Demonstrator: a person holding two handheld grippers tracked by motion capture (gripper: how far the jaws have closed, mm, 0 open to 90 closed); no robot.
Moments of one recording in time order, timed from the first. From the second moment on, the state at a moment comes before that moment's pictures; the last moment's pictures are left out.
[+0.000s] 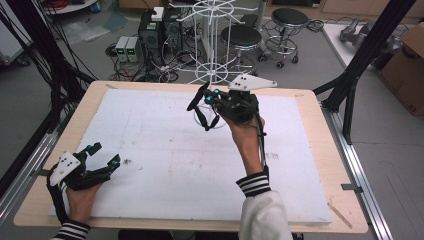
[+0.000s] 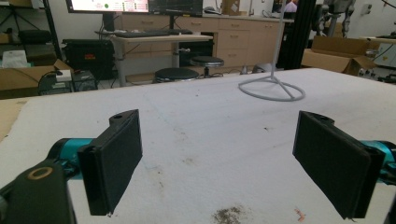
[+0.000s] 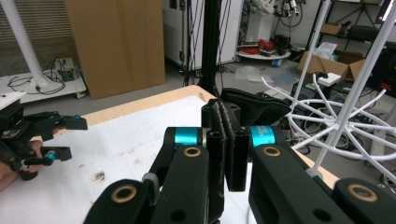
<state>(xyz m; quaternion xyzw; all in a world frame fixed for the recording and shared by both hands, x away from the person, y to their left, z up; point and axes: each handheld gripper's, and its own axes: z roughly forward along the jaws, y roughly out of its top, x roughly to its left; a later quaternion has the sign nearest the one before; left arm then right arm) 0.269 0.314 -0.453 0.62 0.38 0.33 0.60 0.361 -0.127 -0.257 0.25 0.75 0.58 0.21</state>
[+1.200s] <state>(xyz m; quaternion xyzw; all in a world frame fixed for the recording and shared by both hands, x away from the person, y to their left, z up) 0.270 0.314 -0.452 0.62 0.38 0.33 0.60 0.402 -0.138 -0.277 0.30 0.73 0.57 0.20</state>
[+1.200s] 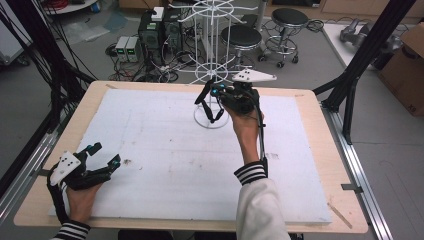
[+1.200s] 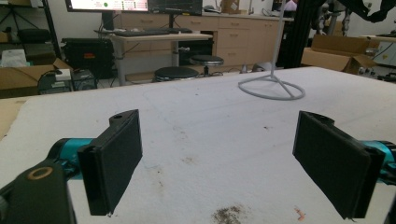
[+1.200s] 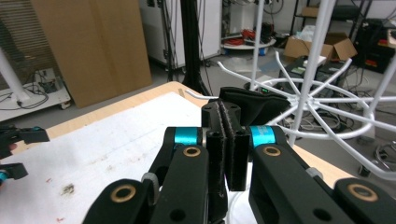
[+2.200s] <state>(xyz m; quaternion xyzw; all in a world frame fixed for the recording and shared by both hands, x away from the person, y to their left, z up) 0.270 0.314 -0.452 0.62 0.38 0.33 0.60 0.404 -0.141 -0.280 0.31 0.73 0.58 0.19</state>
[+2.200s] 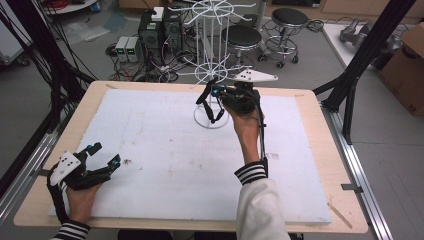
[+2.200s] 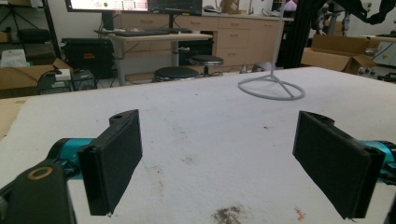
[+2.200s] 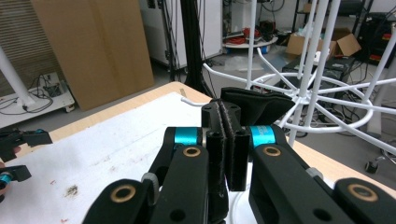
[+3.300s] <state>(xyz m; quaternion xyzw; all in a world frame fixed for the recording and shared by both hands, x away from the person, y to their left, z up) 0.270 0.314 -0.452 0.63 0.38 0.33 0.60 0.400 -0.158 -0.264 0.29 0.70 0.62 0.19</state>
